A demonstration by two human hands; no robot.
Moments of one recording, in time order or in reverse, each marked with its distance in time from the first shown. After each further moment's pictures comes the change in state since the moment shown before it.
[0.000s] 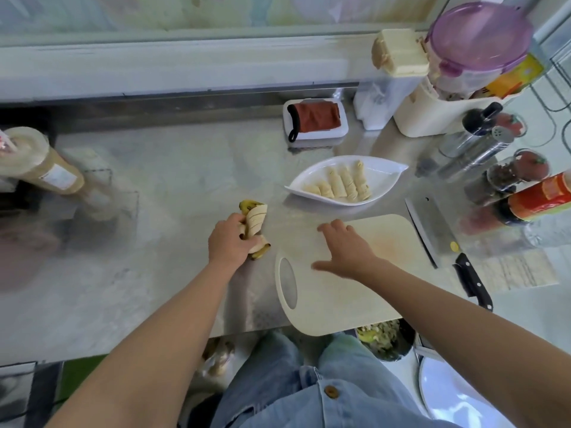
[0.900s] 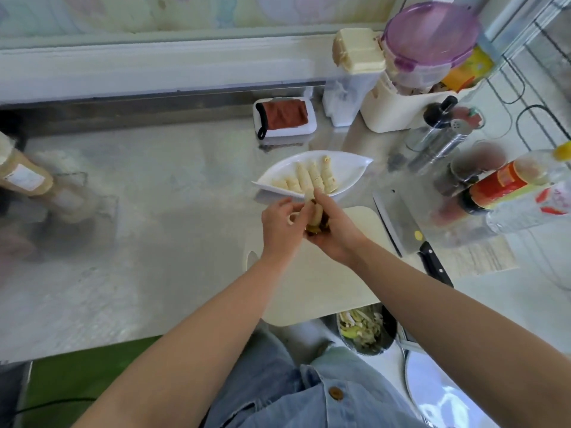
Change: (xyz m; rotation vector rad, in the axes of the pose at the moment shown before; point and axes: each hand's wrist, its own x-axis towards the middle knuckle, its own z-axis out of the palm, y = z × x) left_hand -0.052 0.137 0.065 -0.609 0.049 0.218; right_hand -0.029 0.019 -0.038 1.901 -0.062 0.083
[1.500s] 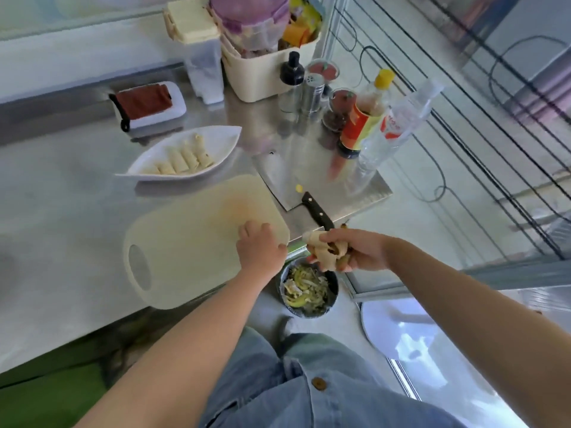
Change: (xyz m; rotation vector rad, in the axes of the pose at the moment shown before) left_hand -0.114 0.010 0.167 0.952 -0.406 0.062; right_hand -0.181 -0.004 -0.236 -0.251 0.053 0.388
